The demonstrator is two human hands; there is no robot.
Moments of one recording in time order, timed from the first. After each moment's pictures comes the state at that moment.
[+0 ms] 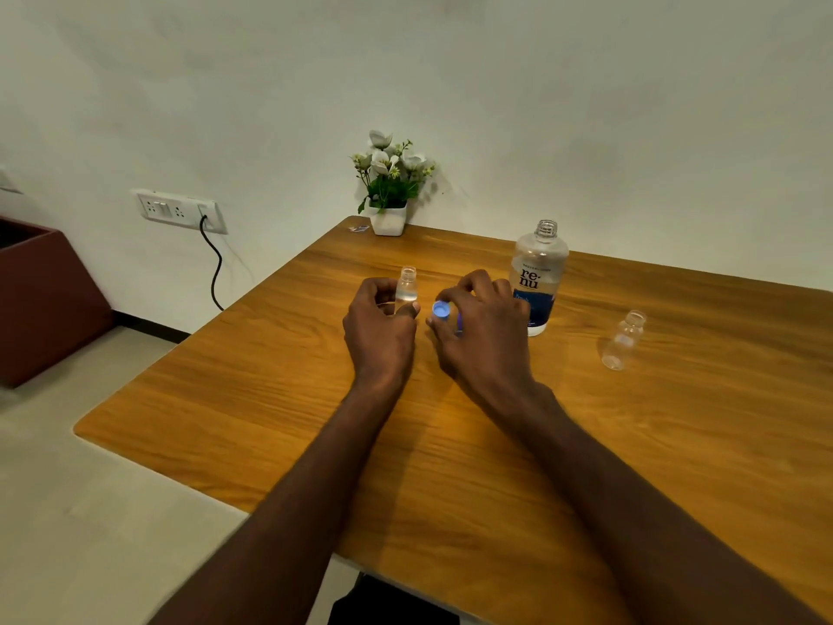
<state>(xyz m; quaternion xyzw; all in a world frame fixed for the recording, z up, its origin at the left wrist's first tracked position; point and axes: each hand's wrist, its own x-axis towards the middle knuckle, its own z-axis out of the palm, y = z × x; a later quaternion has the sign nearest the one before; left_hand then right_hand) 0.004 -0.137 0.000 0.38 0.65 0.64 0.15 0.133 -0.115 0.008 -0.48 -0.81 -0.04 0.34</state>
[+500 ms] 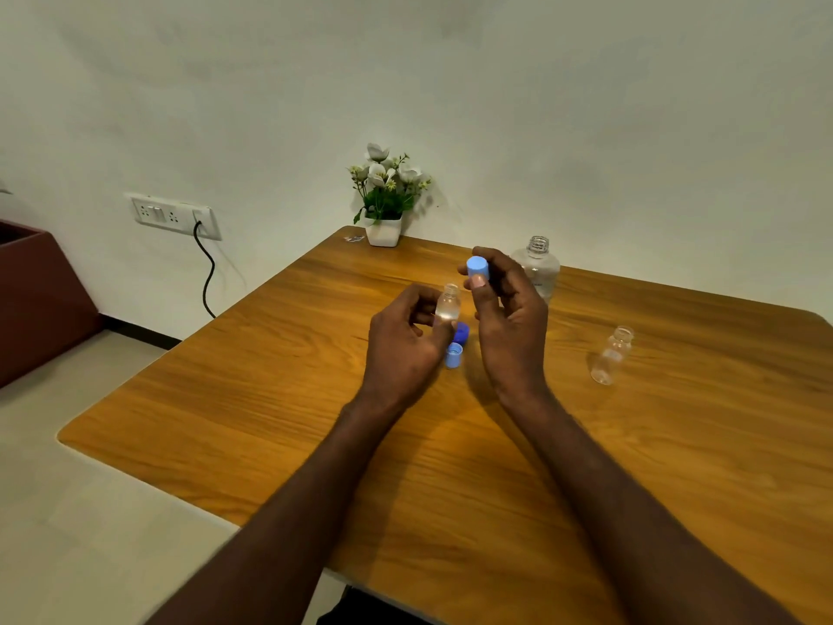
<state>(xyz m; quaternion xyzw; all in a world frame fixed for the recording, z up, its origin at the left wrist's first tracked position) 0.024 -0.148 0.007 0.56 0.52 0.63 0.16 0.144 -0.120 0.031 -0.32 -0.60 0.34 0.65</state>
